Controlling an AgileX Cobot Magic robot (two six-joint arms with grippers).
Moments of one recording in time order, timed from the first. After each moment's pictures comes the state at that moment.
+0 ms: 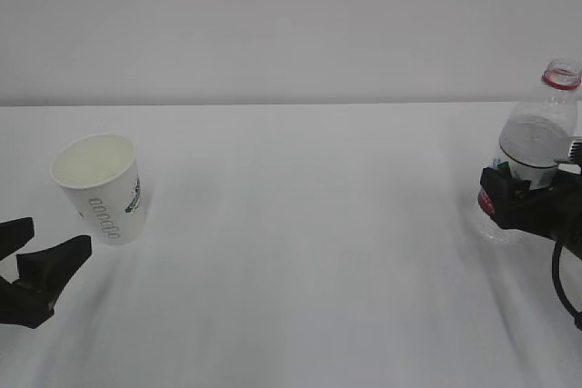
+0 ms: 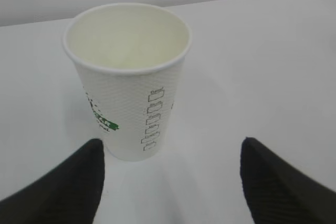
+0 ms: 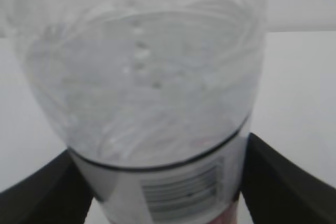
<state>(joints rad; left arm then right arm) -0.19 1.62 -0.07 0.22 -1.14 -0.10 -0.02 1.96 -0.41 -0.17 -1.15 0.08</state>
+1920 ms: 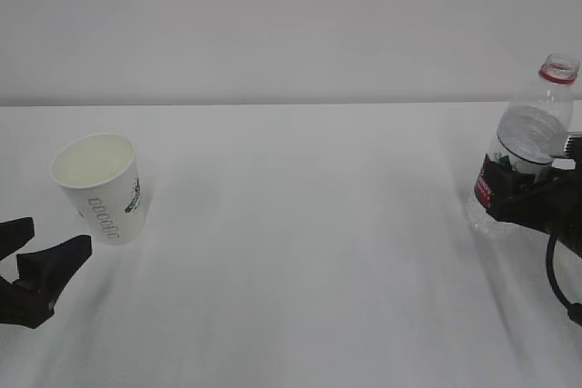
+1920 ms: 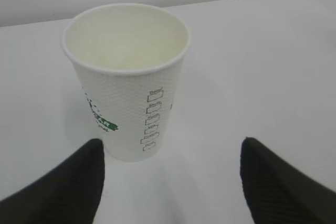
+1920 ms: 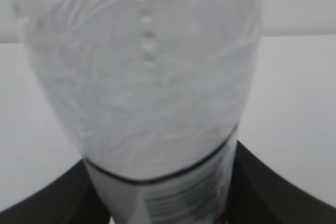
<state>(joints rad) -0.19 1.62 -0.07 0.22 -1.15 -0.10 -0.02 1.98 -0.45 -0.20 -1.16 0.10</state>
